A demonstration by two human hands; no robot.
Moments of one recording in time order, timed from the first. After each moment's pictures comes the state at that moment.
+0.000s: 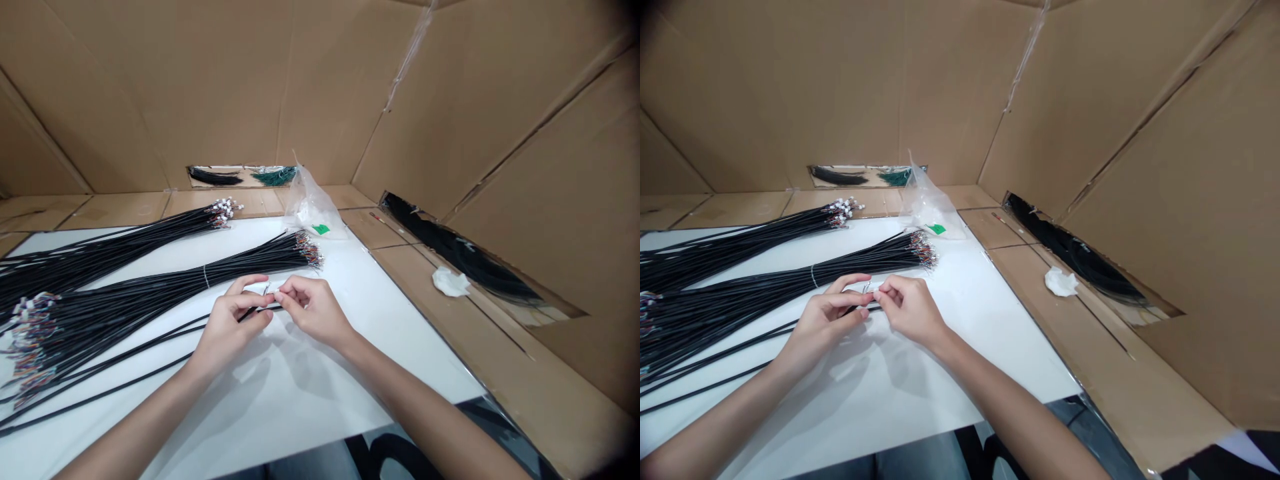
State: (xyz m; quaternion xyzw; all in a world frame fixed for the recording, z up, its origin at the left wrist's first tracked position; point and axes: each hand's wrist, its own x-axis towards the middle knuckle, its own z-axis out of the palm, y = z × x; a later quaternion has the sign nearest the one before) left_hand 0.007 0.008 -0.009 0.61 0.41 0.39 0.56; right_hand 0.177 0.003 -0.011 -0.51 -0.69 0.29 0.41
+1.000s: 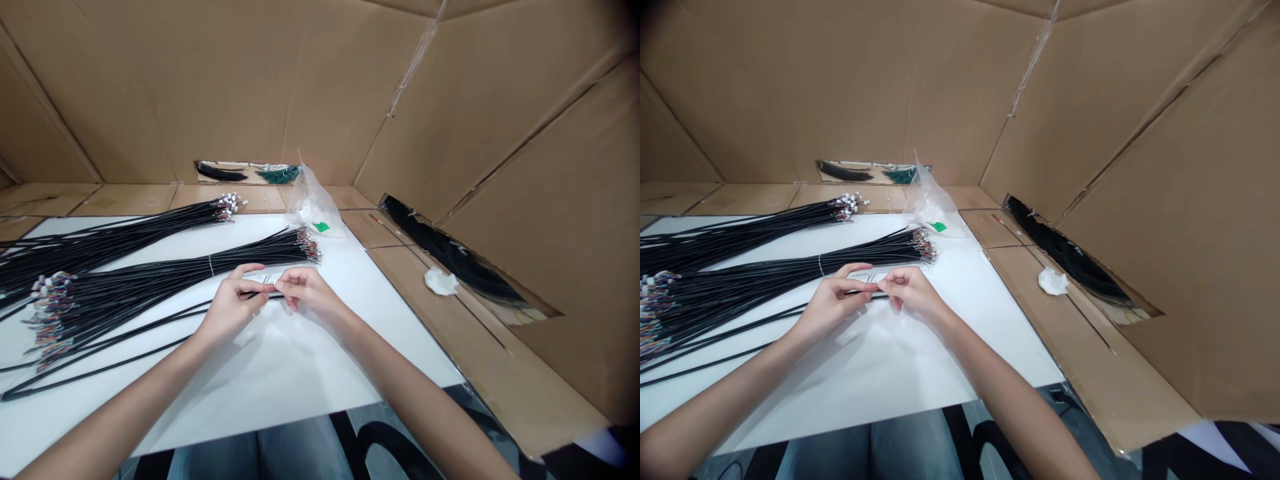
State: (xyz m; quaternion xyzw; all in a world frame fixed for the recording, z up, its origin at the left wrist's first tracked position) left_hand 0.006 0.016 -0.015 0.65 0.43 0.38 0.49; right_hand 0.185 0.018 -0.021 -0.44 -0.55 0.58 0.41
